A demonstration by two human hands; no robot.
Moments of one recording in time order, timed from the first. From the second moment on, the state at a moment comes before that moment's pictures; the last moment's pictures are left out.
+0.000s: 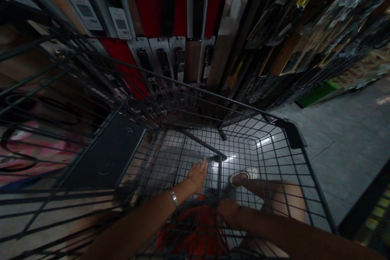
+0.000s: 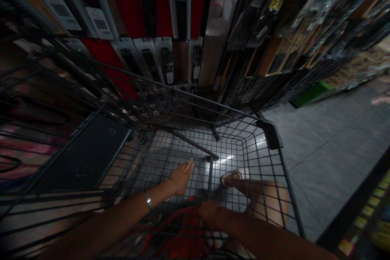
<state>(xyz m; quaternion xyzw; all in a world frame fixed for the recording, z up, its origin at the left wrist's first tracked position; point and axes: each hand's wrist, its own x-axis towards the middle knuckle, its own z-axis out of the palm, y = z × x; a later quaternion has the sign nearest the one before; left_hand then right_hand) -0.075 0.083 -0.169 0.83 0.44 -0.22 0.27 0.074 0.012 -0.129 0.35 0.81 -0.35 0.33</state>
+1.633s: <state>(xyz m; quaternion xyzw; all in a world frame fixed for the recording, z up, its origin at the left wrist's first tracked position) -0.115 0.058 -0.159 0.85 0.38 -0.22 0.30 0.057 0.032 -0.130 0.39 0.75 -0.47 0.27</state>
